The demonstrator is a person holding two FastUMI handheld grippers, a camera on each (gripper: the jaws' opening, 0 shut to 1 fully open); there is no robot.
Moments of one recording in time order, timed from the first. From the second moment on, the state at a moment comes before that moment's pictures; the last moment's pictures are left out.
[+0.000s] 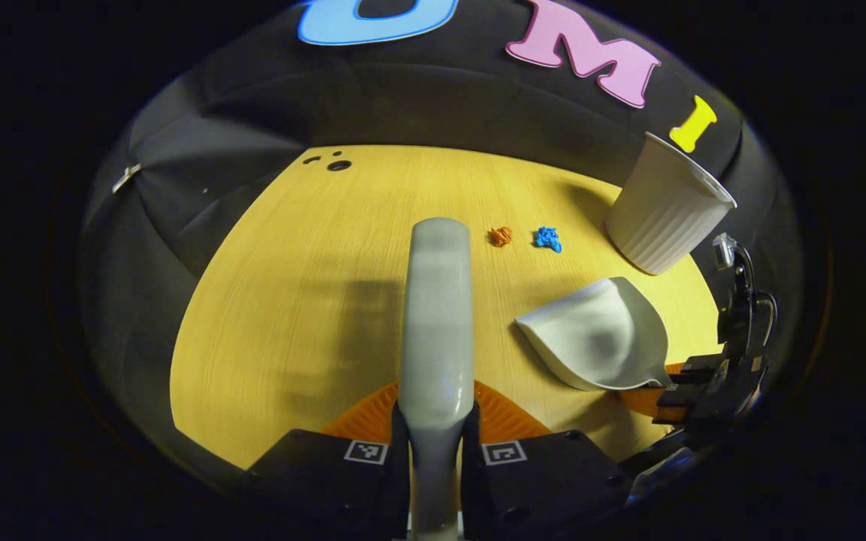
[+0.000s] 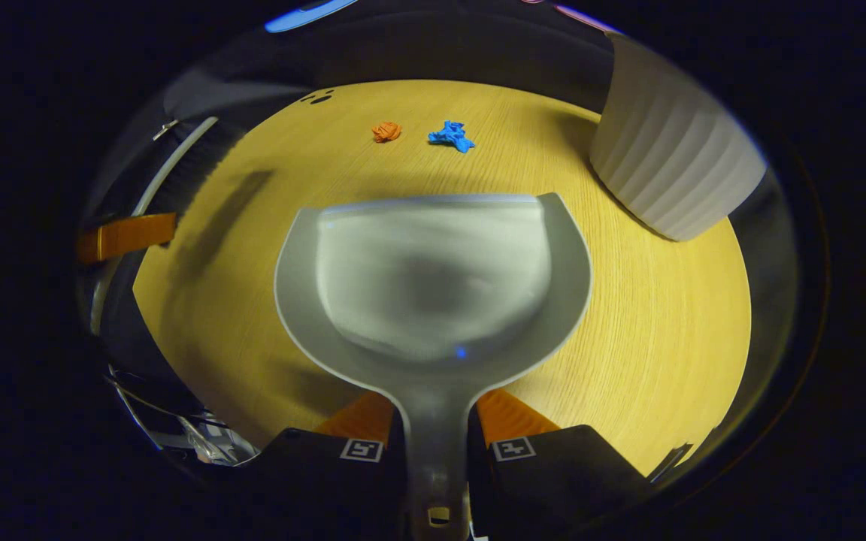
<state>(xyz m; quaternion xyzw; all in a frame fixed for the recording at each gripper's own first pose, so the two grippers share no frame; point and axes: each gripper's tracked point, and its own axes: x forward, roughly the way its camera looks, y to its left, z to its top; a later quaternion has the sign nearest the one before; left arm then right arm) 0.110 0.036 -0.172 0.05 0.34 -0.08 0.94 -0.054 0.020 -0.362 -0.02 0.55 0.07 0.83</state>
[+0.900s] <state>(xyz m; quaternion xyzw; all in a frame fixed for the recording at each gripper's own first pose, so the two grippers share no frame) 0.347 -0.037 -0.168 0.36 0.34 -0.22 0.84 -0.057 -0.033 -0.344 -0.06 0.56 0.16 0.81</state>
